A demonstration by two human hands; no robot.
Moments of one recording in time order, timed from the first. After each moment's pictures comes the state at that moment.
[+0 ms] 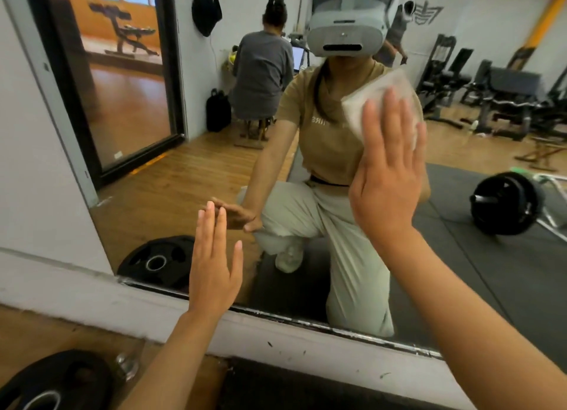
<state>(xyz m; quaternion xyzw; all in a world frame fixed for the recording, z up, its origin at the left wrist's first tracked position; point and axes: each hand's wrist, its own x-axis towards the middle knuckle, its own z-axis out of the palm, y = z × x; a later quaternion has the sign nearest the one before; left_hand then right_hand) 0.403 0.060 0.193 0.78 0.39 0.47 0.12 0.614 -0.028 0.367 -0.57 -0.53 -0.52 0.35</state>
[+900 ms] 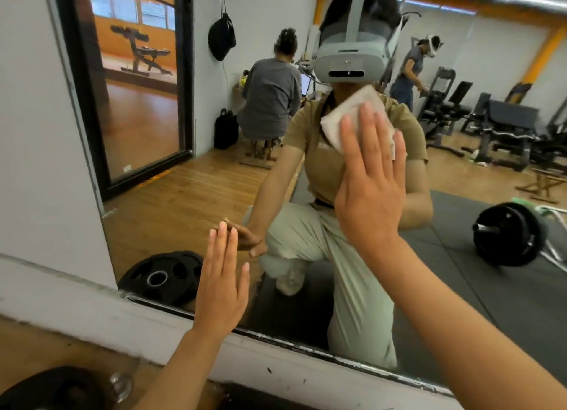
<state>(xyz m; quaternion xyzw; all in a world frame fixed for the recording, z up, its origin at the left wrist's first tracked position) 0.403 0.067 0.187 0.79 0.38 0.47 0.09 0.584 -0.008 0.388 -0.55 -0.55 -0.53 0.33</state>
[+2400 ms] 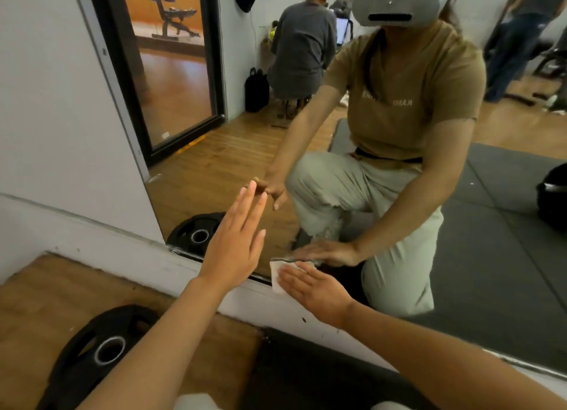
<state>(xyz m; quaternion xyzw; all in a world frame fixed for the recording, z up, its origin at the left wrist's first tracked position) 0.354 0.075 0.202 0.88 0.35 0.33 0.04 0.562 -0.016 0.137 -0.48 -0.81 -0.23 -0.25</state>
